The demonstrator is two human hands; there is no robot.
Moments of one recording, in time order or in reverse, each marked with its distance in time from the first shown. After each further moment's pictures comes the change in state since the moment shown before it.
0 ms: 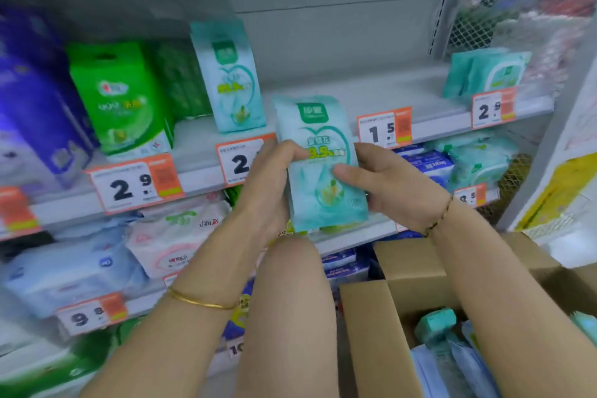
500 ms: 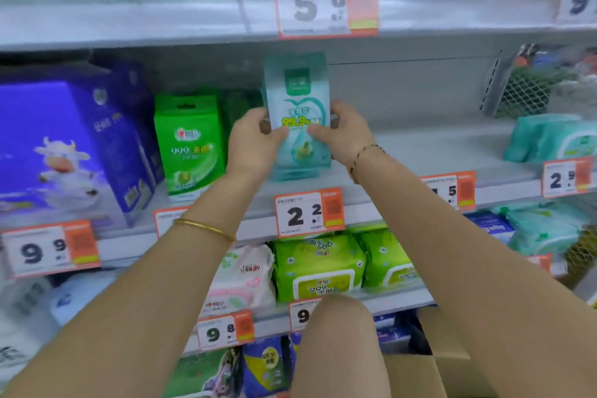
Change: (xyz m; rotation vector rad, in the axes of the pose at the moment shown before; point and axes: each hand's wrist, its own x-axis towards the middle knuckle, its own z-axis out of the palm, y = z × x) left_hand 0.084 0.099 -0.076 0.716 0.420 0.580; right_hand 0.154 -0.076 0.075 -0.309 0.309 -0.257
